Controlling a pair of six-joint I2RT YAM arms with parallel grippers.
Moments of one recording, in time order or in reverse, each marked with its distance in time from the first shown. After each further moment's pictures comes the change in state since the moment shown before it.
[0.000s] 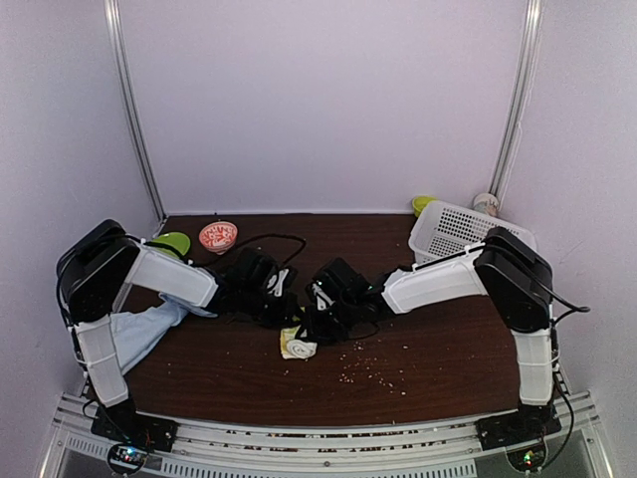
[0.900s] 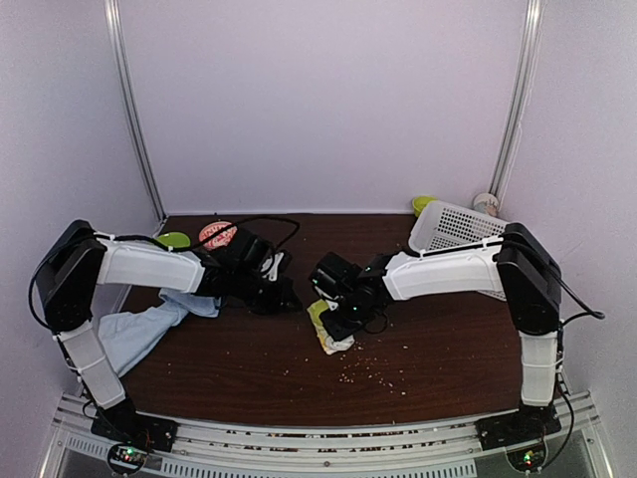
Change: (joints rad) left arm 0.000 -0.134 0.076 -0.222 -0.048 0.008; right arm 0.018 -0.058 0.127 -0.489 0.425 -0.478
